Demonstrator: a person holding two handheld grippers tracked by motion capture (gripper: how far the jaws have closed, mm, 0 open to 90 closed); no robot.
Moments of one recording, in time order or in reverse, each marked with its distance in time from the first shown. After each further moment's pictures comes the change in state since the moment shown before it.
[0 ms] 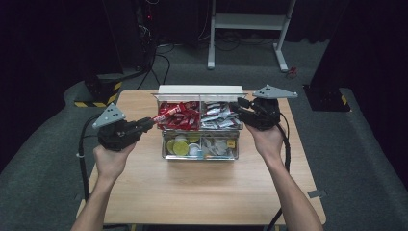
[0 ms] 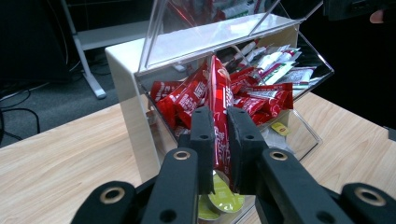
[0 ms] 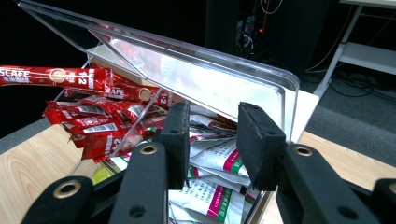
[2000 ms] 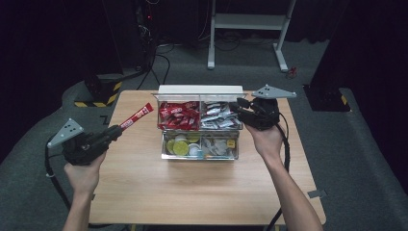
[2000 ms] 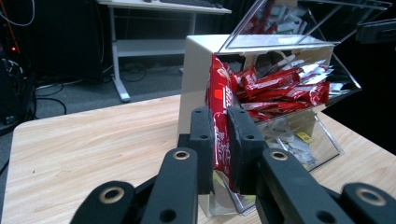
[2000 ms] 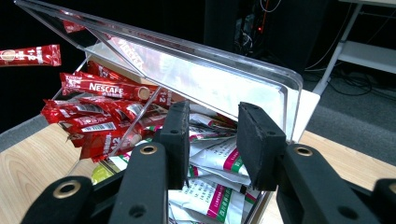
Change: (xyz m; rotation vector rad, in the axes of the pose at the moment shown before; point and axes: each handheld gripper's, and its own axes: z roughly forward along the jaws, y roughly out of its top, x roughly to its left) left arm 0.036 -0.048 -0.059 -0.112 0.099 -0.142; right arm 0.001 0.000 0.002 0.006 -0.004 -0.004
